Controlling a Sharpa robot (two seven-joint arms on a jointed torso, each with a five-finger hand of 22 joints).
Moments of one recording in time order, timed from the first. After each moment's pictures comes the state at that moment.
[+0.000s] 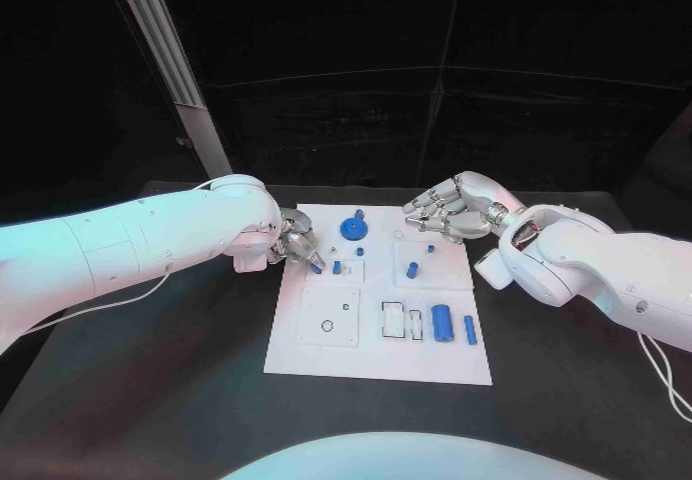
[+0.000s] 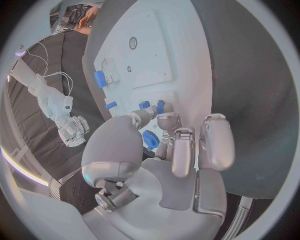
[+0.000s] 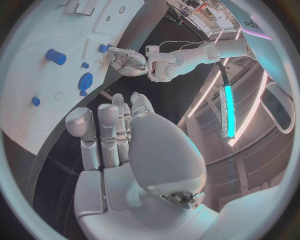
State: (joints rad) left arm 1.33 -0.60 -0.19 1.20 -0.95 0.28 -0.43; left_hand 1.05 -0.07 0.68 0.05 0.08 0.81 0.04 0.84 0.50 1.25 -0.03 1.13 0.85 1.47 -0.08 1.57 1.31 0.06 1.45 0.02 1.32 1.27; right arm 1.14 -0.87 0.04 1.60 -0.82 -0.32 0.10; right_hand 1.55 -0.01 -0.16 0.28 0.49 1.02 0.15 0.08 0.07 1.13 0.06 0.51 0.60 1.38 -0.01 0.96 0.84 0.11 1.20 0.10 1.22 1.05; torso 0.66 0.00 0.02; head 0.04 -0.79
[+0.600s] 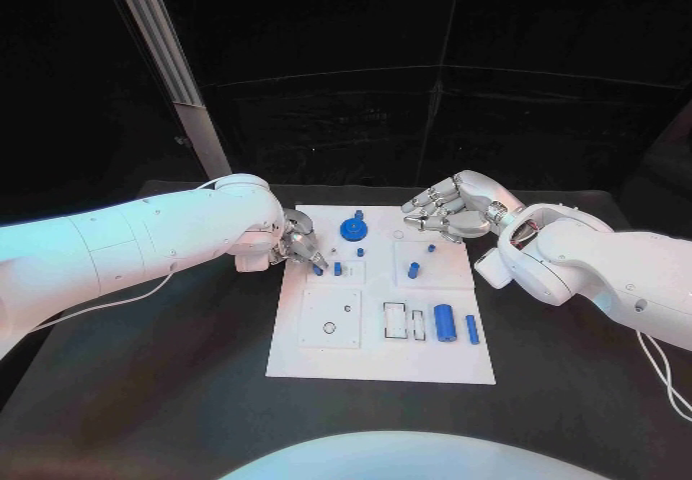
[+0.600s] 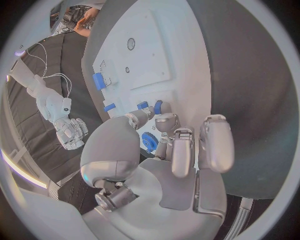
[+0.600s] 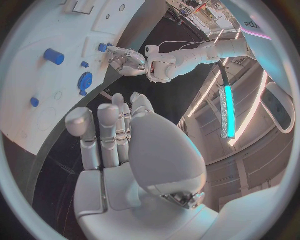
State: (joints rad) left arm 1.33 -0.58 -0.20 1.19 -0.95 0.30 -0.45; left_hand 0.96 -0.07 0.67 0.08 0.10 0.84 0.03 0.84 0.49 1.27 -0.04 1.15 0.88 1.47 -0.09 1.57 1.31 0.06 1.46 0.02 1.34 1.28; right arm 1.14 -0.88 0.04 1.60 -0.82 -0.32 0.10; right_hand 1.55 -0.01 -0.16 0.28 0.50 1.02 0.15 0.08 0.07 1.13 0.06 0.51 0.59 1.38 -0.01 0.96 0.84 0.11 1.20 0.10 1.22 1.05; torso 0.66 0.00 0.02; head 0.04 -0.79
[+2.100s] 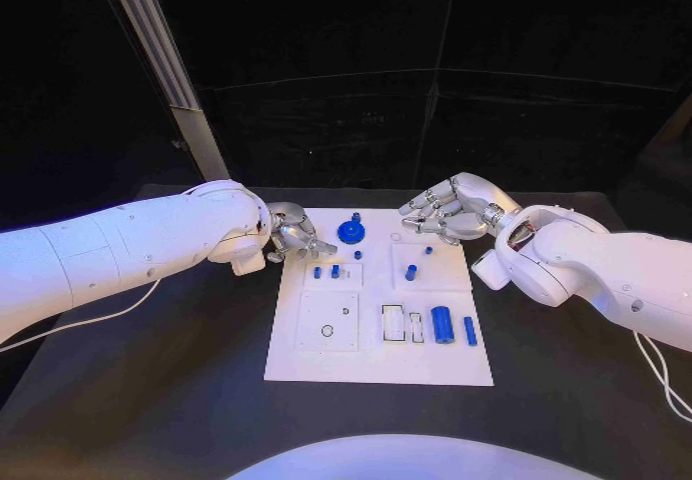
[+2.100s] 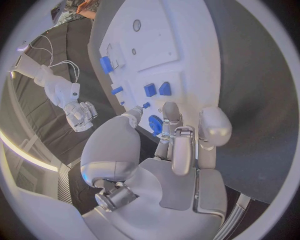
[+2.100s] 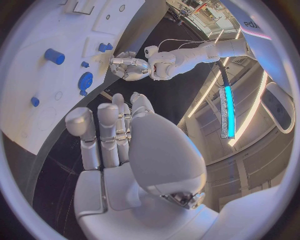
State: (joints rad) left arm 1.33 -0.64 -0.20 1.22 -0.87 0.11 -0.28; left_hand 0.97 -0.11 0.22 0.25 0.10 0.73 0.10 0.76 0.43 1.03 0.02 0.96 0.61 1.46 -0.05 1.45 1.31 0.13 1.31 0.05 1.02 0.95; right arm 1.14 -0.88 0.04 1.60 -0.82 -0.31 0.10; right_hand 1.55 -0.01 -0.16 0.28 0.50 1.02 0.15 0.08 0.07 1.13 0.06 0.51 0.59 1.38 -0.01 0.95 0.83 0.11 1.20 0.10 1.22 1.05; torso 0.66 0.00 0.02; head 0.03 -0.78
